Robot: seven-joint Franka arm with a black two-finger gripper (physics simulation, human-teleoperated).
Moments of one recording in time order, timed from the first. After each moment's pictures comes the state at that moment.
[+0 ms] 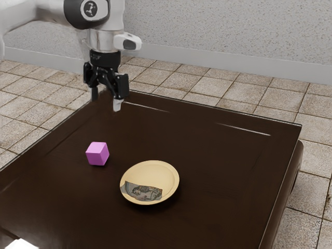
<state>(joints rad) -0.41 0.08 0.25 -1.49 0.03 1.31 0.03</state>
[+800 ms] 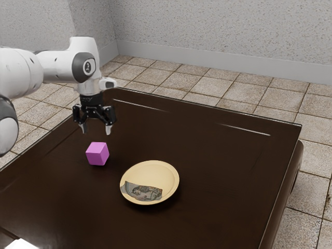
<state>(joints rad) -0.20 0.42 0.45 -1.61 -0.20 1.75 0.01</state>
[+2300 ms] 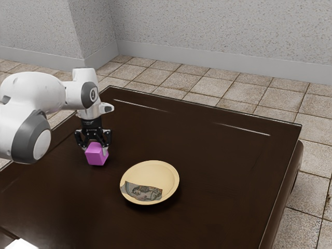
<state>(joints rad) -0.12 0.70 0.48 -1.51 -0.33 1.85 0.04</state>
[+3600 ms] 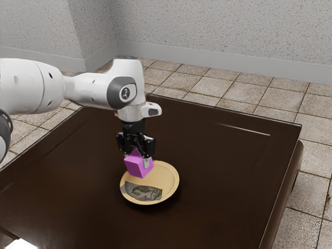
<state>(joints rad) -0.43 0.32 0.35 -1.81 -0.23 1.85 0.03</state>
